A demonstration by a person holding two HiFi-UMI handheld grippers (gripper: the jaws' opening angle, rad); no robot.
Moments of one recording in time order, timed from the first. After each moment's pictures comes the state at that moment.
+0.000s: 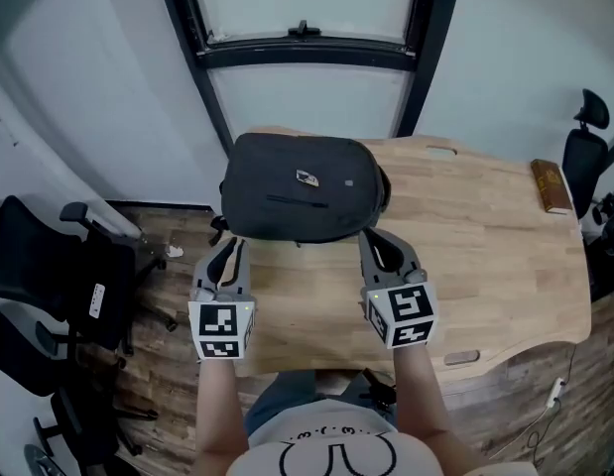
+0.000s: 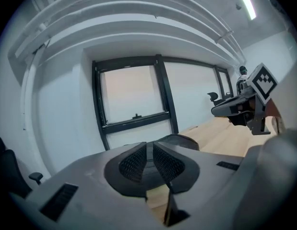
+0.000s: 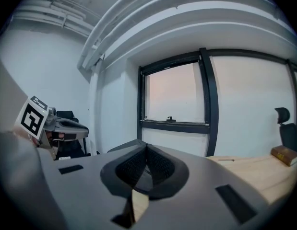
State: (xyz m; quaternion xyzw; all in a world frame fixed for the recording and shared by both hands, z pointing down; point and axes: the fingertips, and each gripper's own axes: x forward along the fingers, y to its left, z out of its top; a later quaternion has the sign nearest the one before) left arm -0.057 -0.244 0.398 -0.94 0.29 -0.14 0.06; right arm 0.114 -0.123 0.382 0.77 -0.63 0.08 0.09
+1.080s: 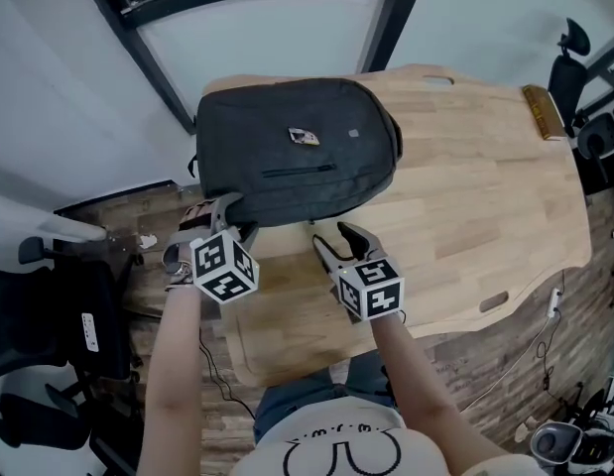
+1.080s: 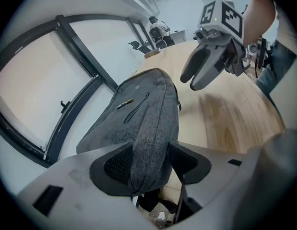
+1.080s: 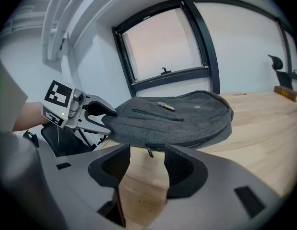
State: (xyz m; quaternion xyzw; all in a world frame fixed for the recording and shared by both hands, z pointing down) left arm -0.003 -0.338 0.589 -0.84 -0.11 -0.43 0.32; right arm 0.056 -0.209 0.582 0.76 -0.56 0.32 0.09
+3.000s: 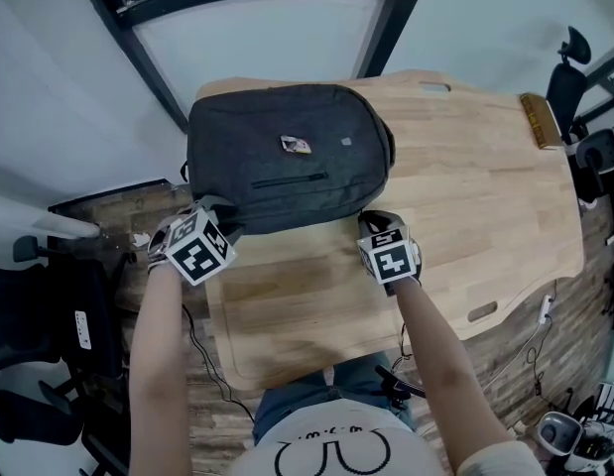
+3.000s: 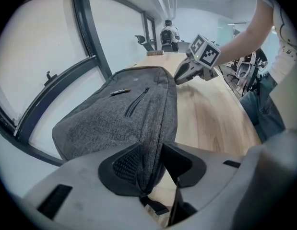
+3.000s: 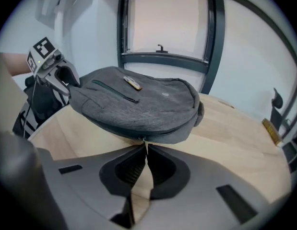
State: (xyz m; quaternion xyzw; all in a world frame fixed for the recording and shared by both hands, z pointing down) left arm -0.003 -0.343 0.603 -0.84 -0.18 -0.48 0.17; right arm 0.172 -0.159 0.633 0.75 -0.49 0.34 0.28
